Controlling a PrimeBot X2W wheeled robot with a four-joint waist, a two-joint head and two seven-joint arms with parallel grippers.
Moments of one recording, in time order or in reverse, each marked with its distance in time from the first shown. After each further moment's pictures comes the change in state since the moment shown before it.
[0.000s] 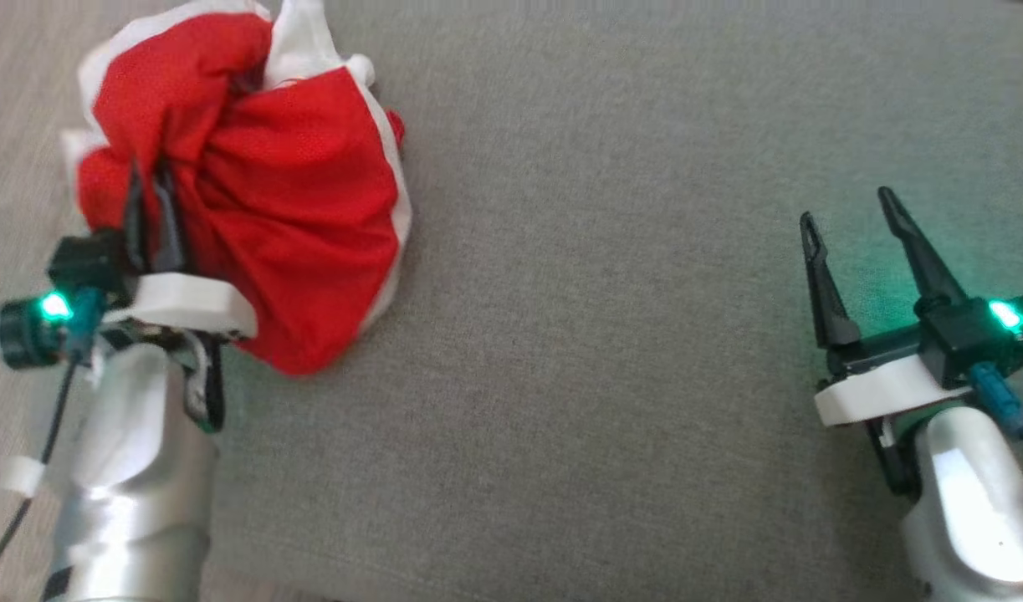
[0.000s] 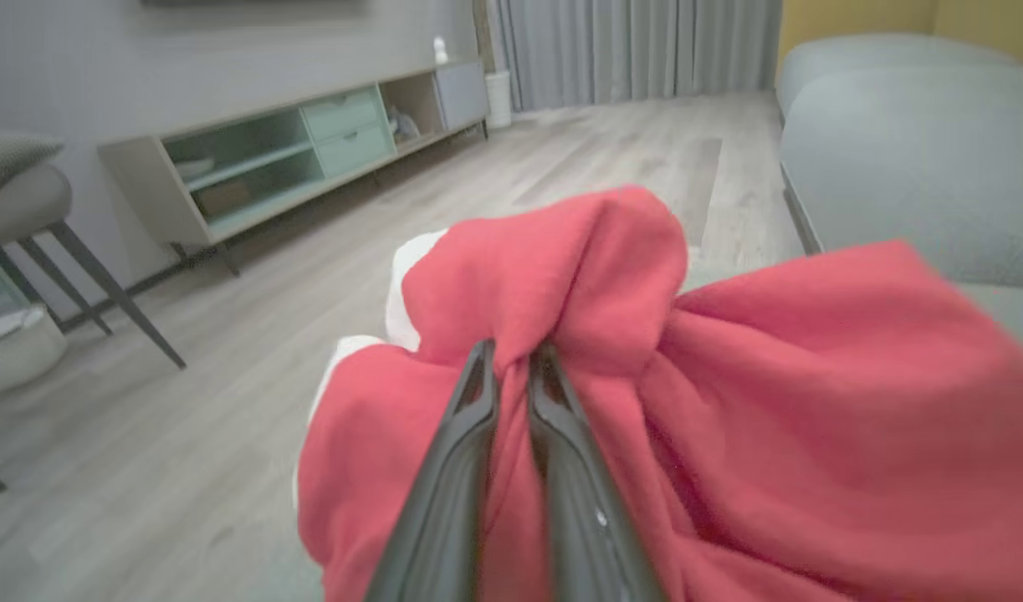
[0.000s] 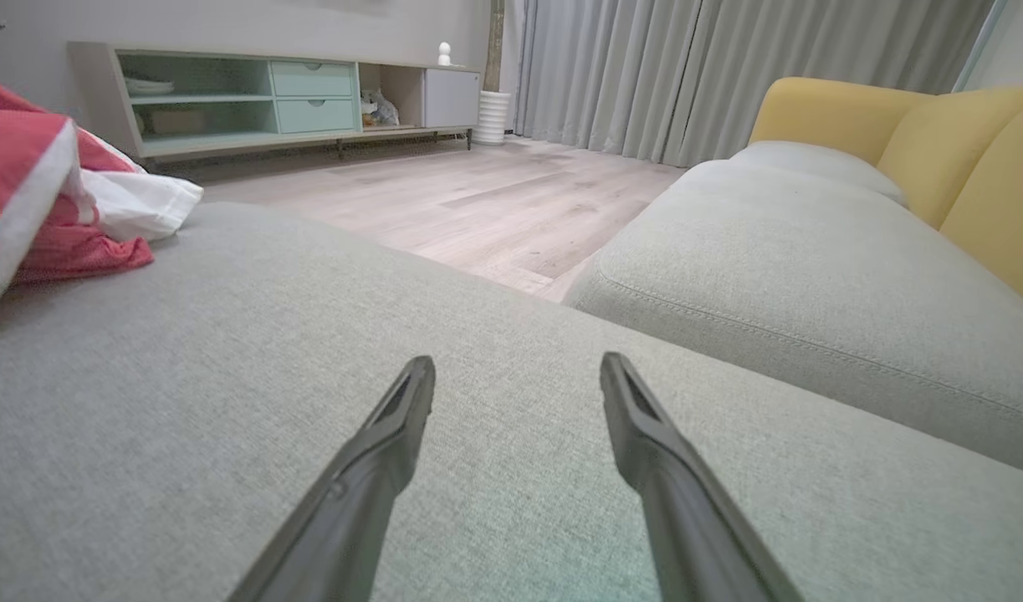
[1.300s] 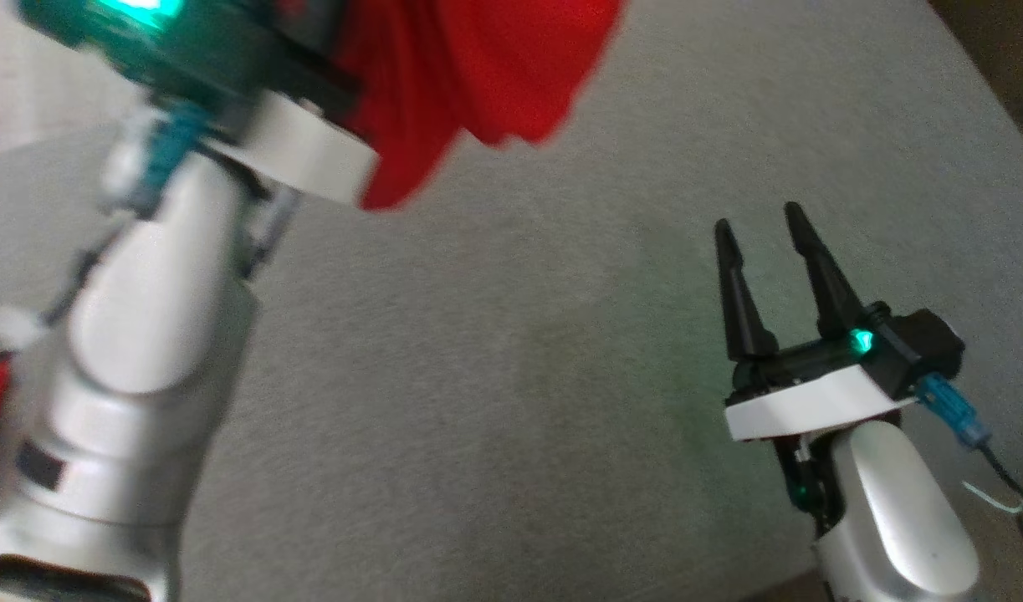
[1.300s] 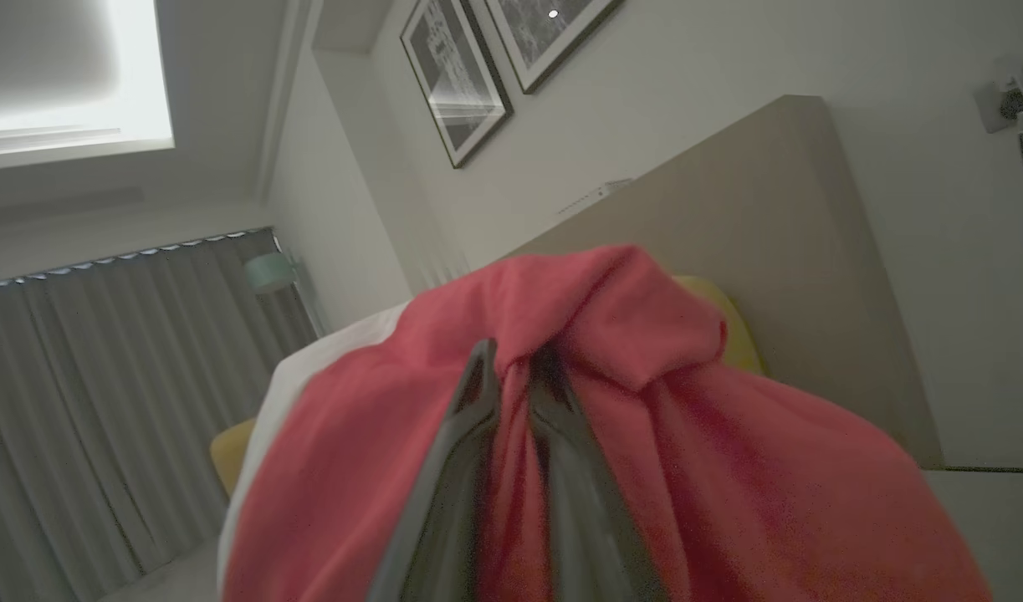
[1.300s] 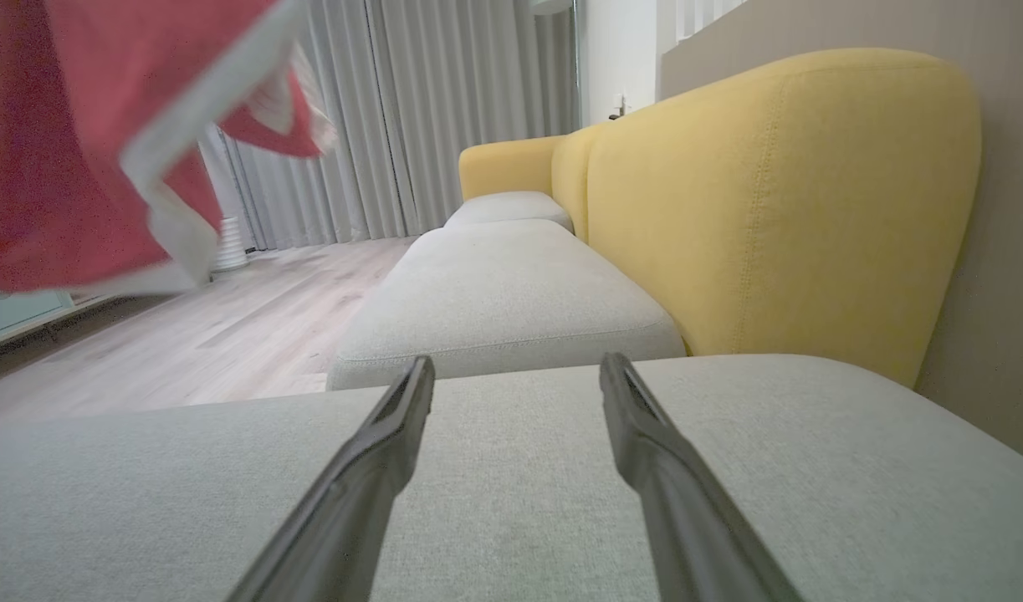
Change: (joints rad) left arm -0.249 0.106 -0.376 -0.576 0.055 -0.167 0.233; right arm 0.013 0.113 0.119 -0.025 0.254 0.000 0.001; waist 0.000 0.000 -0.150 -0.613
